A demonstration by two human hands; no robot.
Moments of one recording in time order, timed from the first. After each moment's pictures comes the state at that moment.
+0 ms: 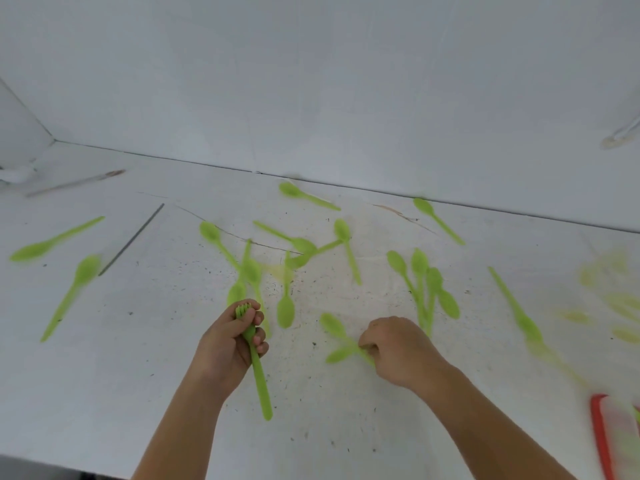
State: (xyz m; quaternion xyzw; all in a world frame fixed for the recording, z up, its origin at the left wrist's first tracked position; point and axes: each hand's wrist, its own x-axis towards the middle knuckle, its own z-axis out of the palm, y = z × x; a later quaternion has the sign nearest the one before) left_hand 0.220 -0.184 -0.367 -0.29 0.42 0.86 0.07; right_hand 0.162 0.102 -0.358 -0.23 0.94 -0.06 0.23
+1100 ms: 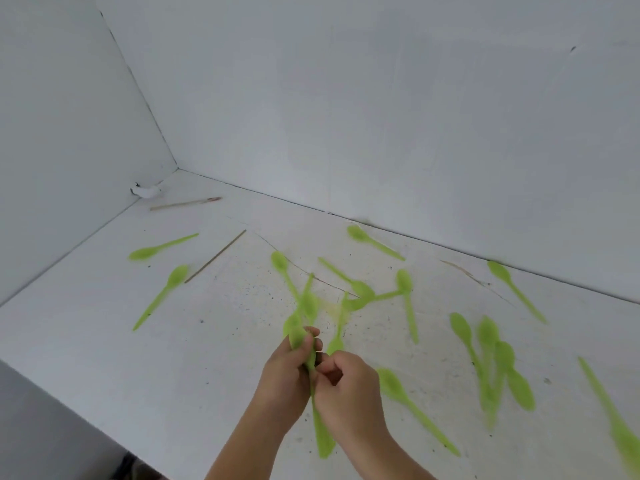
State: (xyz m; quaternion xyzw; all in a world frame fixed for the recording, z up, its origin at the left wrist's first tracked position) left_hand 0.218 -0.158 -0.350 -0.31 0.35 0.88 -0.02; right_hand 0.203 -0.044 -0.345 -0.06 0.84 -0.51 0.15
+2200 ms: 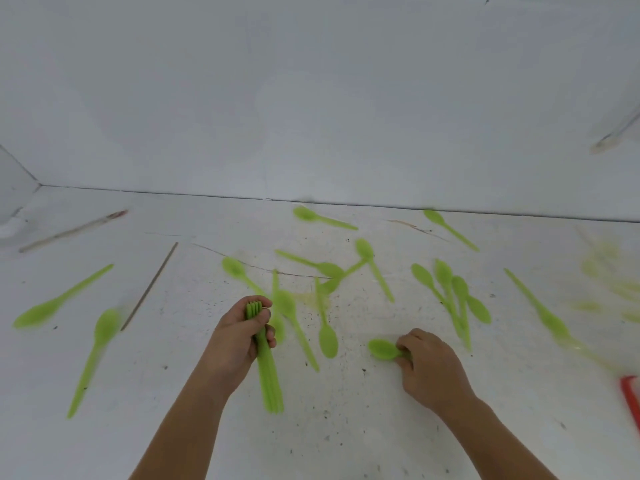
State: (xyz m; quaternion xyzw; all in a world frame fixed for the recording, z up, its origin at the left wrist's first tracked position) left_hand 0.163 -0.280 -0.365 -0.22 0.54 0.80 0.13; right_hand 0.186 0.063 -0.401 -0.08 0.99 -0.15 0.03
